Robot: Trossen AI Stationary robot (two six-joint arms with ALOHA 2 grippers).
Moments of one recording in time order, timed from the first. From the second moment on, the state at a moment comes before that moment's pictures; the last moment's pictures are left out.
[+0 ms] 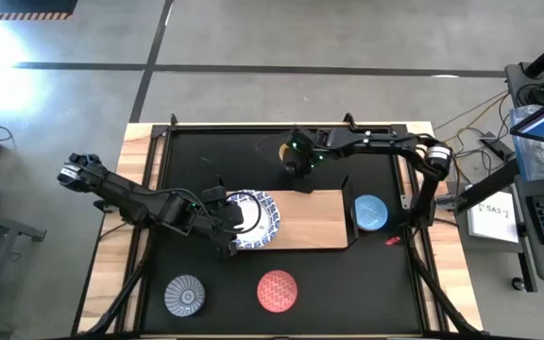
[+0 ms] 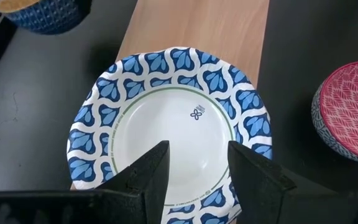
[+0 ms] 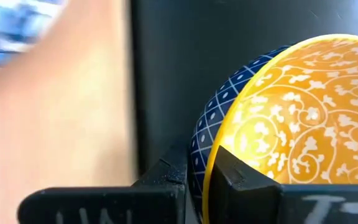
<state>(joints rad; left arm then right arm) -0.37 1.41 1.20 -0.82 -0.43 -0.48 -0.36 1.81 1.36 -0.62 -0.16 -0.28</state>
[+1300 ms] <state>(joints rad) -0.44 1.41 1.20 -0.77 -0.19 -0.42 0.22 1.79 1.37 -0.92 0.02 0.38</state>
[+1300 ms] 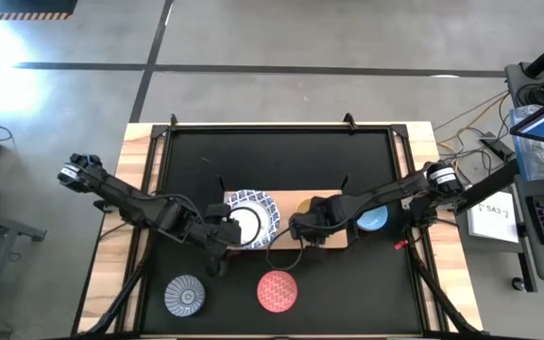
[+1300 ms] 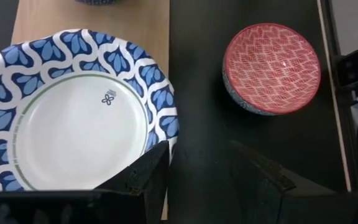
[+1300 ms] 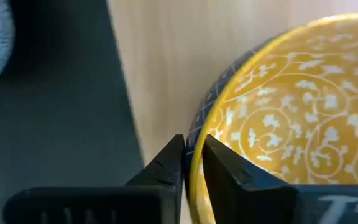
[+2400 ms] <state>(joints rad) -0.46 1.41 1.20 -0.62 -0.22 -0.37 0.21 1.40 1.37 -1.11 0.39 0.74</state>
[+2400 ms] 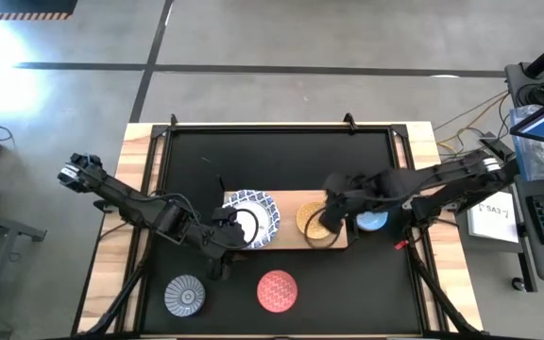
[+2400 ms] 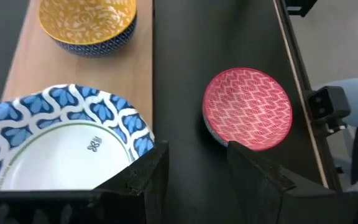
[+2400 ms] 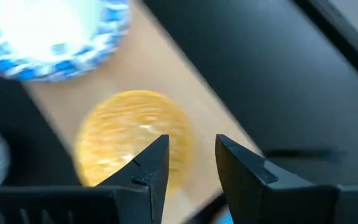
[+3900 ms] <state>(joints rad) -0.46 1.41 1.14 -0.51 -0.25 -0.35 0.41 1.30 1.07 -1.44 0.05 0.81</state>
